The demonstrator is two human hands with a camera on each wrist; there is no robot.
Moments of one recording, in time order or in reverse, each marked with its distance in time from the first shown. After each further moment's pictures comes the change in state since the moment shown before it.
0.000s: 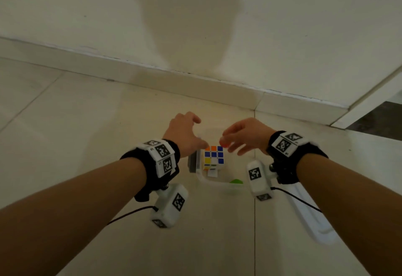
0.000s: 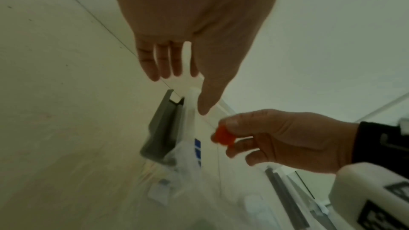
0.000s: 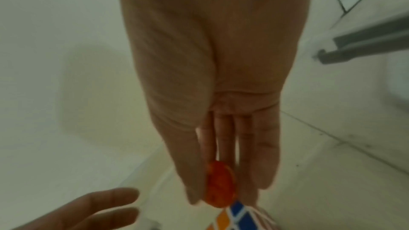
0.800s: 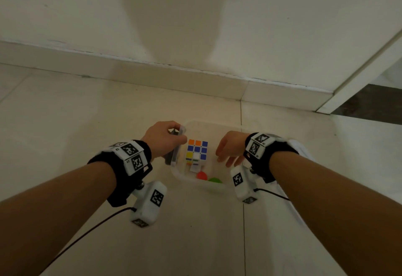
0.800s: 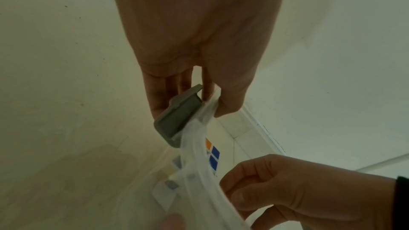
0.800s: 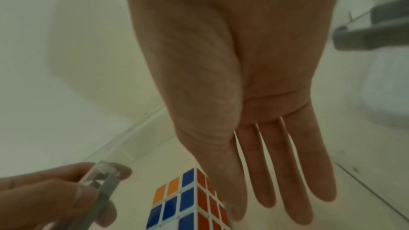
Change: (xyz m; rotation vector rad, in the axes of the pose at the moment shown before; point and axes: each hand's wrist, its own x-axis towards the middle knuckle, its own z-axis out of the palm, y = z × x) left_hand -0.003 -0.004 0.004 -0.196 -0.164 -0.154; right_hand 0.025 0.037 0.012 -0.362 -0.156 0.293
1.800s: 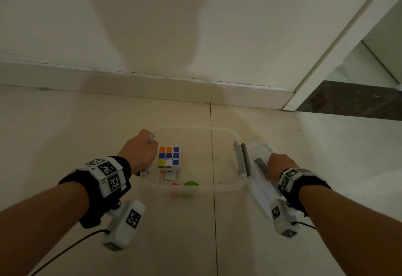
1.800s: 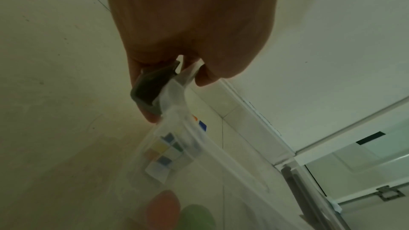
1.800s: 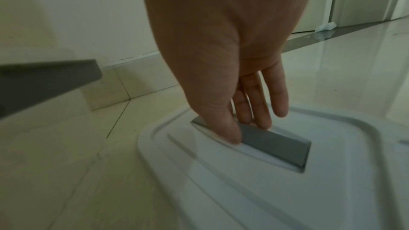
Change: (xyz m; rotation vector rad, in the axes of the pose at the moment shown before) left_hand 0.002 0.014 0.035 0.106 -0.025 -0.051; right_hand -0.022 0.197 -0.023 -0.344 0.437 0.358
